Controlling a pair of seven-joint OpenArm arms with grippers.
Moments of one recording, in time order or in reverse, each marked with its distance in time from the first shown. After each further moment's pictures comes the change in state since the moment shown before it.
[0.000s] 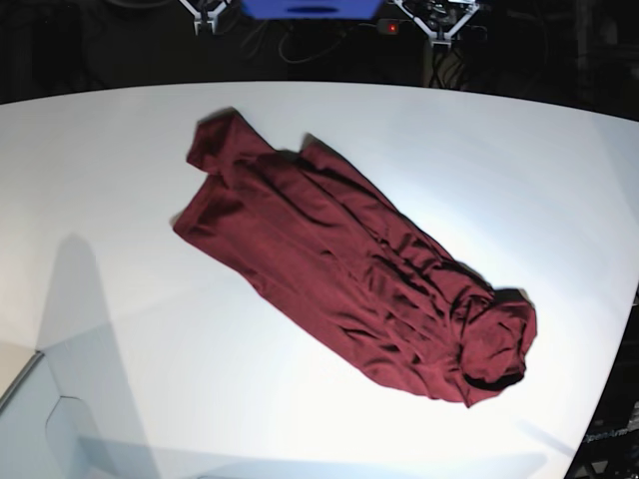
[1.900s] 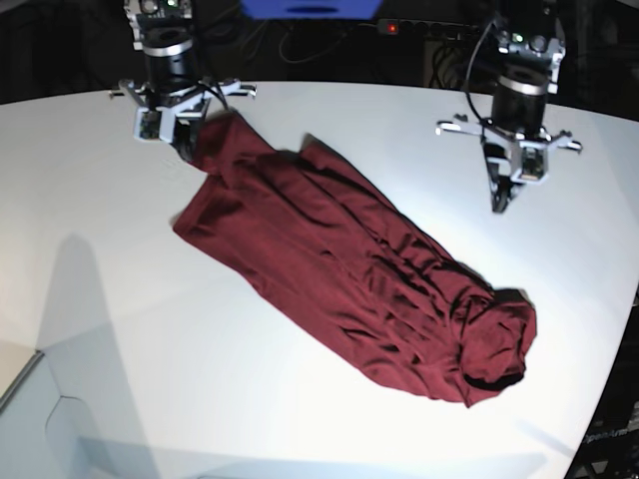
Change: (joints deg) left arm 16.9 -7.7 -8.6 88.0 -0.3 -0.7 1.7; right arm -24.0 -7.1 -1.2 92.3 0.2 -0.8 -12.8
